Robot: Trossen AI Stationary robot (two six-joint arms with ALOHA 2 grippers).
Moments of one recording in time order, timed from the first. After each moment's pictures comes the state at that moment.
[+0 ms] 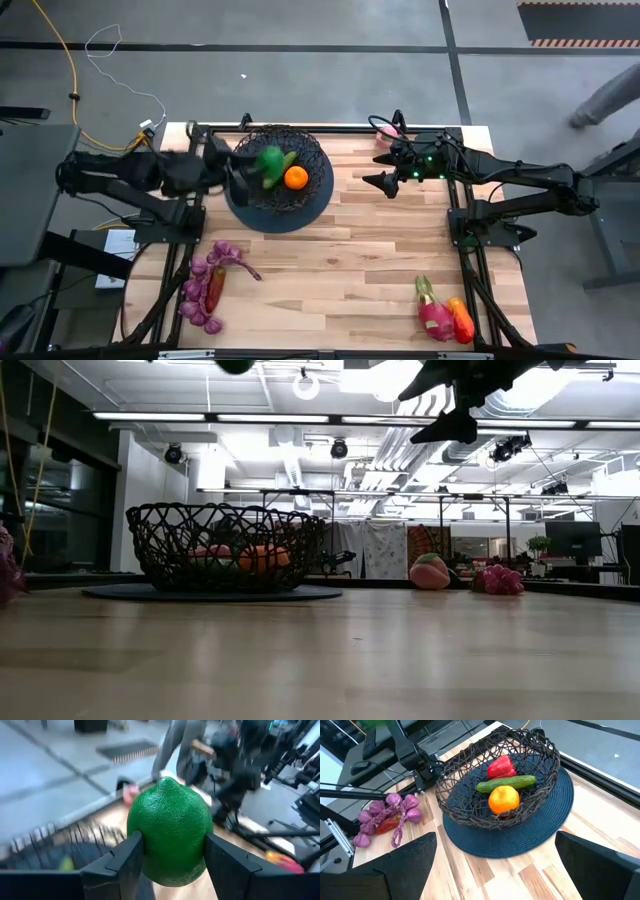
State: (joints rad) left arm -0.06 0.92 1.12 -0.58 -0.62 -0.51; right arm -0.25 1.03 0.89 -0.32 -0.03 0.40
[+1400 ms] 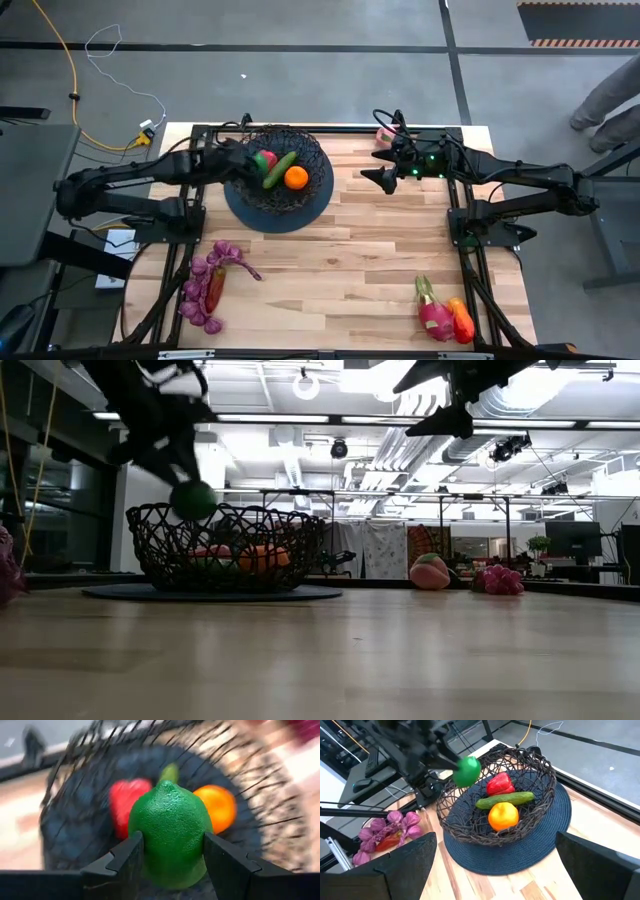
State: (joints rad) left arm 0.42 0.97 0.78 -0.72 -0.36 -0.68; right arm -0.25 1.03 0.89 -0.25 0.01 0.42
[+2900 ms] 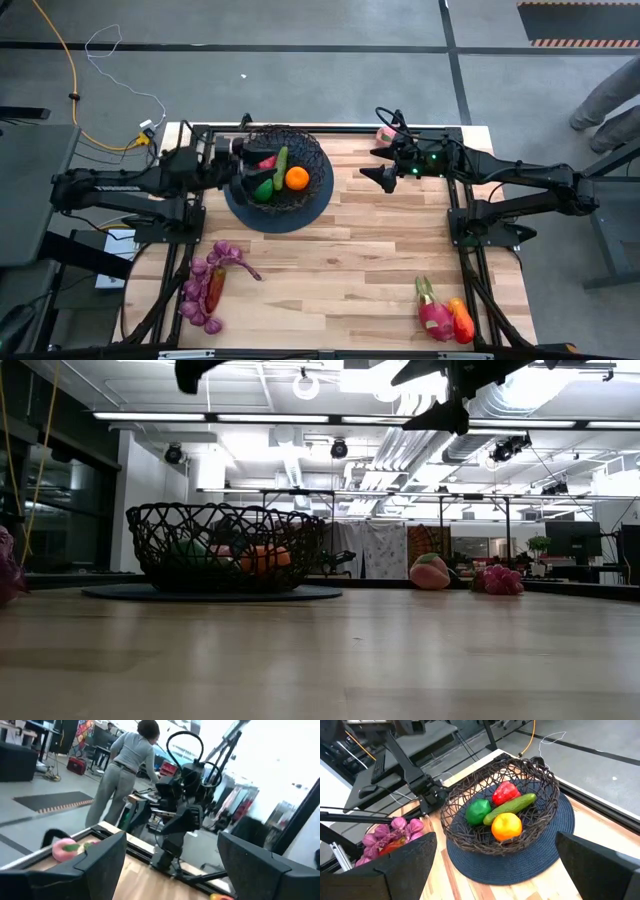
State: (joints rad) left arm 0.20 0.81 0.68 0.24 -0.16 -0.40; right arm -0.25 1.03 0.89 -0.20 0.01 0.40
